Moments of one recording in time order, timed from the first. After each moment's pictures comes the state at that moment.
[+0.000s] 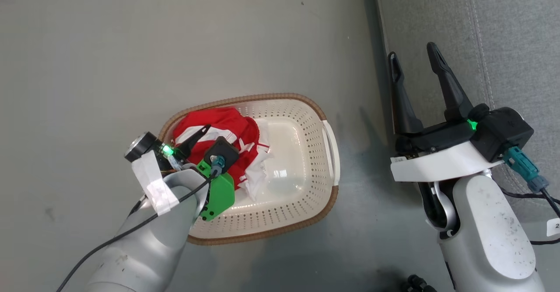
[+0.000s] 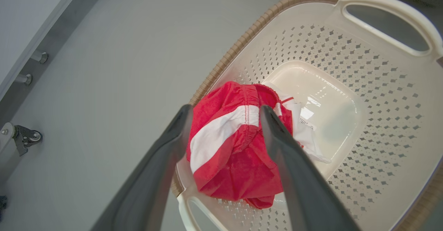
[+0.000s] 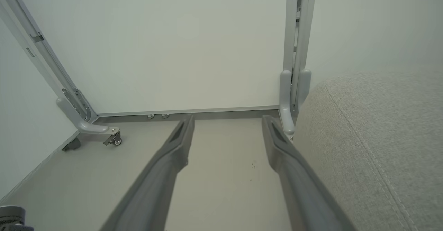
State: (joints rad) left arm -0.75 0.05 -0.57 1.10 0.17 -0.05 -0.21; right arm -0.36 -0.05 0.14 0.03 0.17 0.13 -0.26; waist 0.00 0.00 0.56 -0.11
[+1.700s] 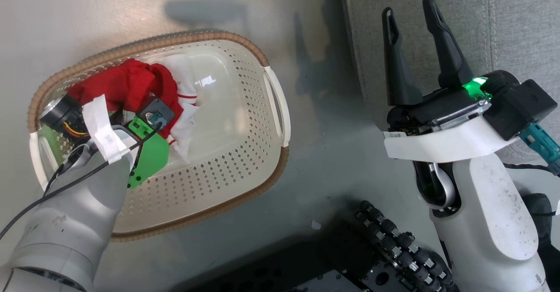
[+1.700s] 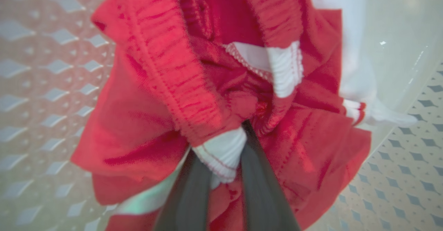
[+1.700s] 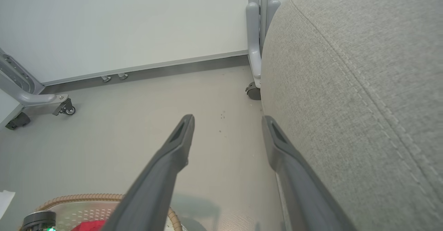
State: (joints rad) left arm -0.97 0.21 -0.68 1.29 0.18 -0.03 -0.03; right arm -0.46 -0.05 0.20 -0.04 0.29 0.13 -0.26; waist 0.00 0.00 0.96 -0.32
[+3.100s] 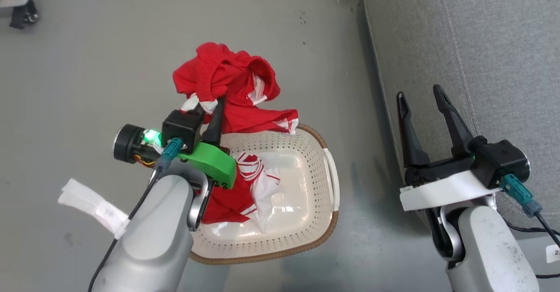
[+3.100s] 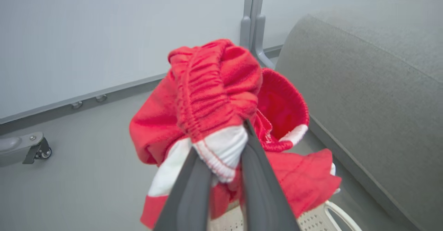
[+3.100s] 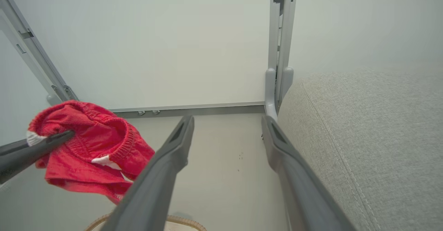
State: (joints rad) left arm -0.59 0.08 -0.43 0.60 -0.21 -0.01 -0.26; right arm -0.24 -0.05 0.10 0.06 0.14 0.13 -0.25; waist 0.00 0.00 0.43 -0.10
